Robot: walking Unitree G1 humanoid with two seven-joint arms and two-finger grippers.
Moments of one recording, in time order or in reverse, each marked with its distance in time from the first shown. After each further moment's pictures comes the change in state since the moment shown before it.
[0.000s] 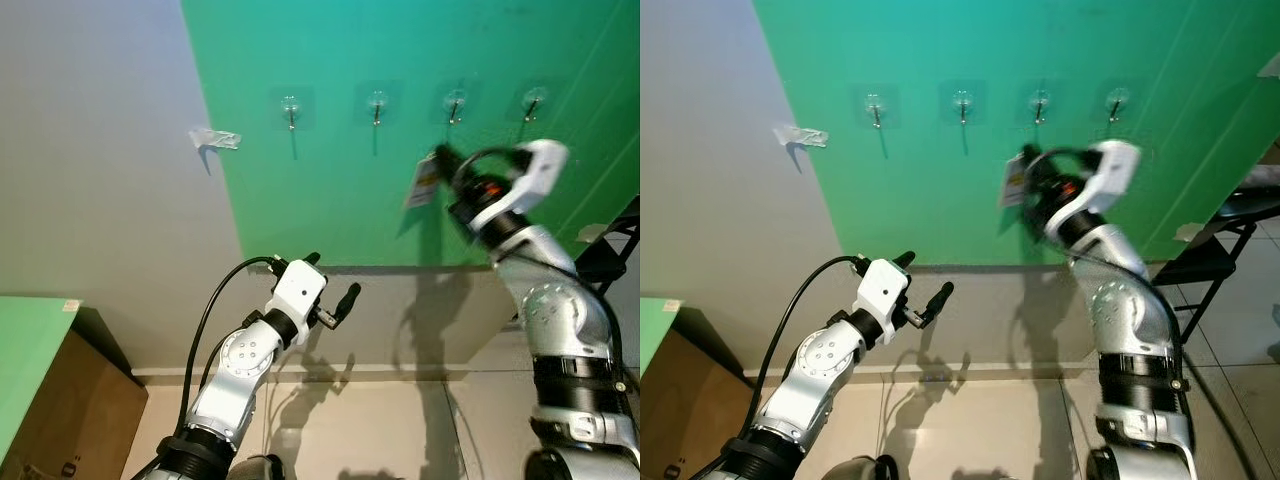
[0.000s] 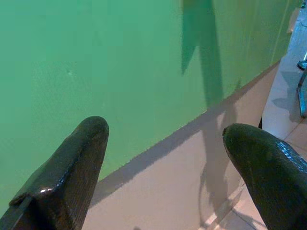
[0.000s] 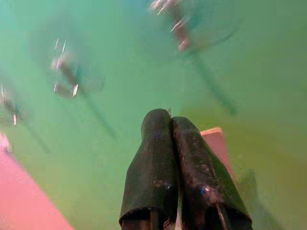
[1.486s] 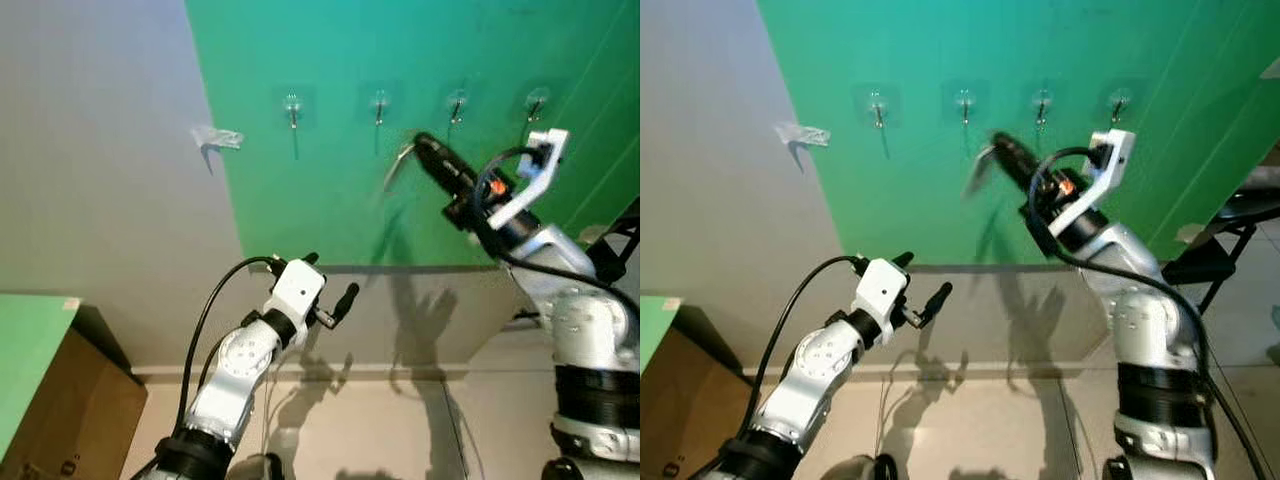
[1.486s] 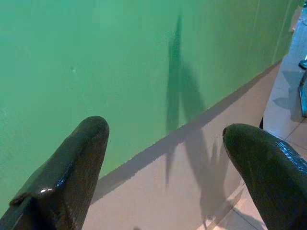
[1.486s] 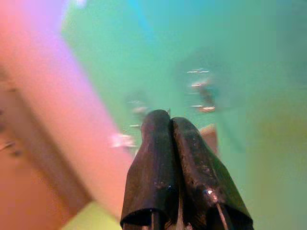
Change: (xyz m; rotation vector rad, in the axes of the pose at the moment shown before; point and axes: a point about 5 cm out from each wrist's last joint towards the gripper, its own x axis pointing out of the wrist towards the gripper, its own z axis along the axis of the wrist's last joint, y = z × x) left arm -0.001 0.002 0.000 0.004 0.006 0.002; right arm -0.015 0.034 0.024 0.201 -0.034 0.401
